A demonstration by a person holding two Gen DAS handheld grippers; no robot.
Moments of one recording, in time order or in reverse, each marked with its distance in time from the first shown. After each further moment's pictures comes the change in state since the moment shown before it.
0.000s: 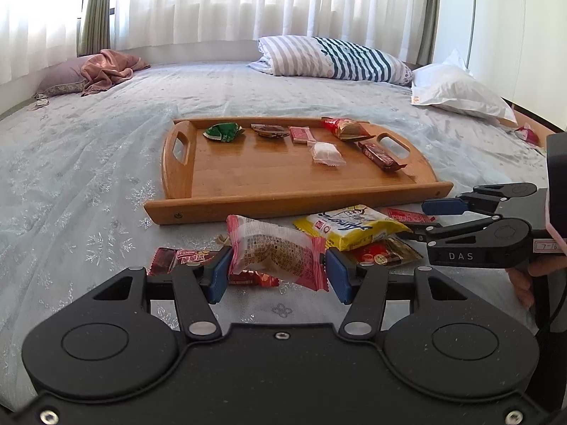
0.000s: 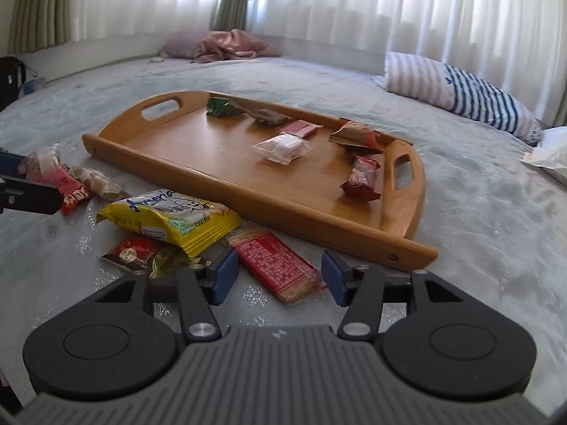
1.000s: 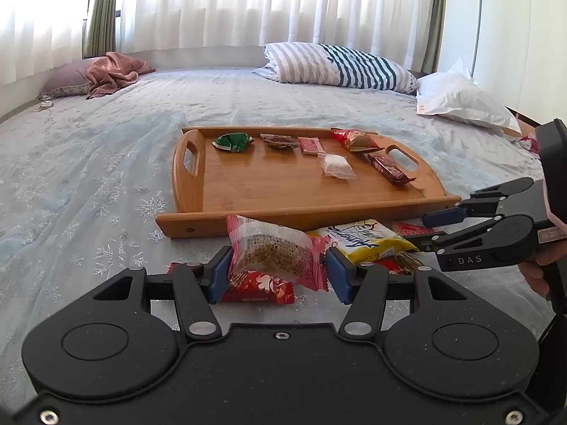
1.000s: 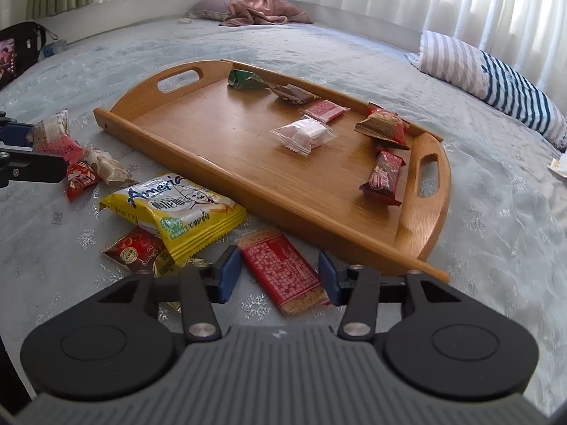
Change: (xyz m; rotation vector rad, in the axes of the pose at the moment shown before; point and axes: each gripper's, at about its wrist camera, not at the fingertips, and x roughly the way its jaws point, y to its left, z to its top) left arm 0.002 0.011 0.011 -0.014 -0.017 0.005; right arm 0.010 0.000 0.021 -0.055 0.137 0.058
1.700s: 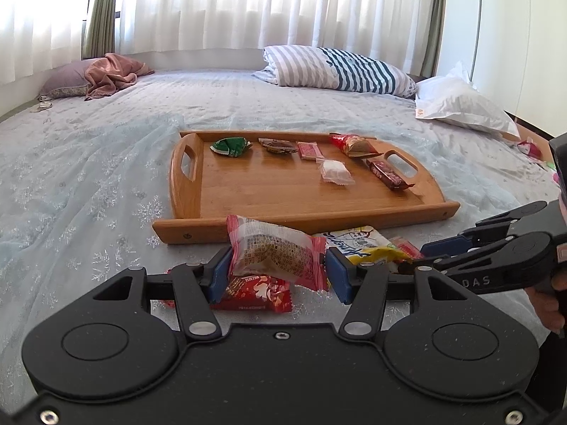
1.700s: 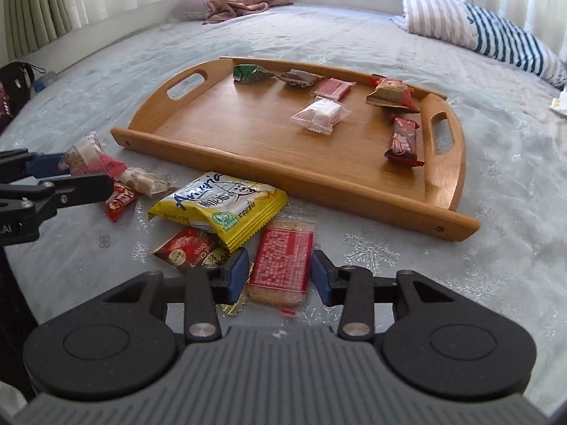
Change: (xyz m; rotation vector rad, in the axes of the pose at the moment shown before) left arm 0.003 -0.001 0.003 -0.005 -0.013 -0.005; right arm -0.011 0.022 0.004 0.156 0.054 0.020
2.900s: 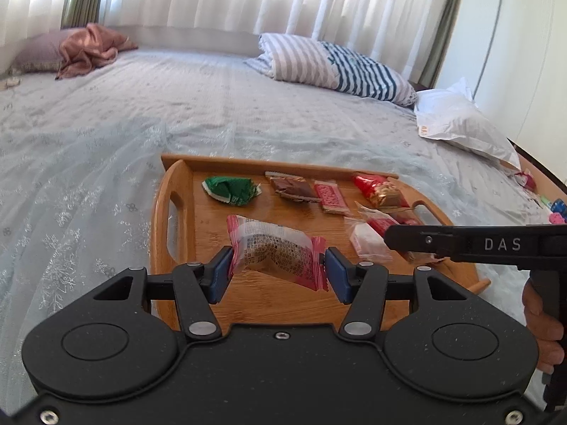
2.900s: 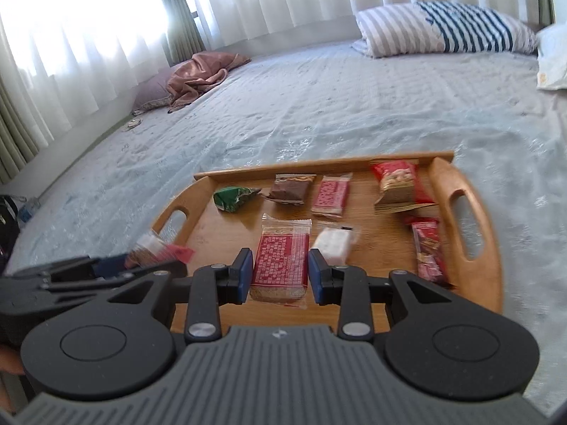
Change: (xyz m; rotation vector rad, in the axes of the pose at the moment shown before) left arm 0.119 0.064 0.095 -0.105 0.076 -0.107; right arm 0.047 -0.023 0.113 0.326 -0.142 0.078
